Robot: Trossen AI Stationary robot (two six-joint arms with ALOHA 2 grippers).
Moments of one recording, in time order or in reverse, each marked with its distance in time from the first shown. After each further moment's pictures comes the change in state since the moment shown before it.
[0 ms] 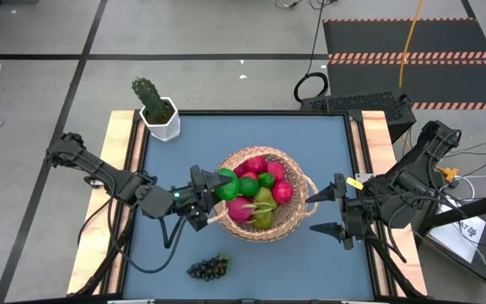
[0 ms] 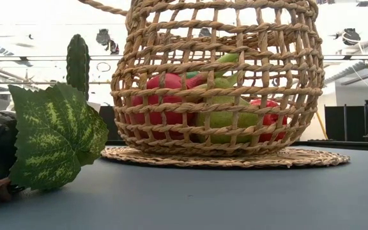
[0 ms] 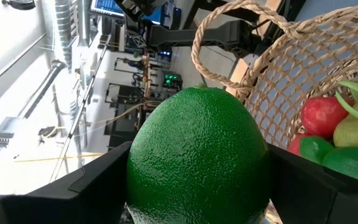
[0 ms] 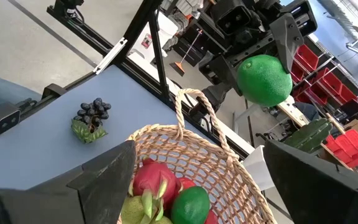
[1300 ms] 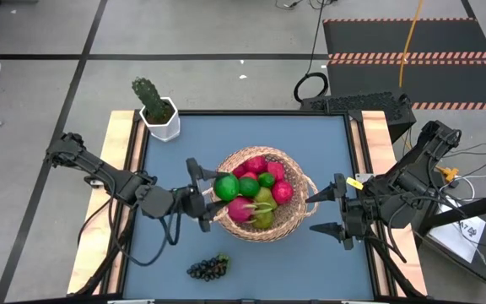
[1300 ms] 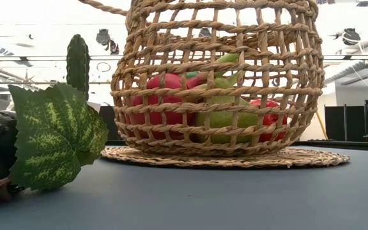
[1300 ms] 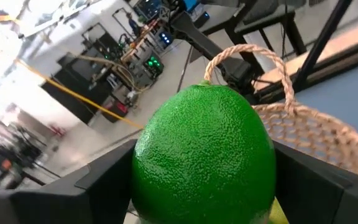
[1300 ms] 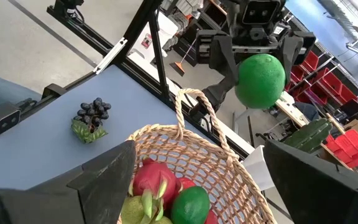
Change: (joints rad) left arm 0.000 0.000 0.000 0.001 0.000 -0.707; right arm 0.000 0.000 0.000 0.000 0.000 0.000
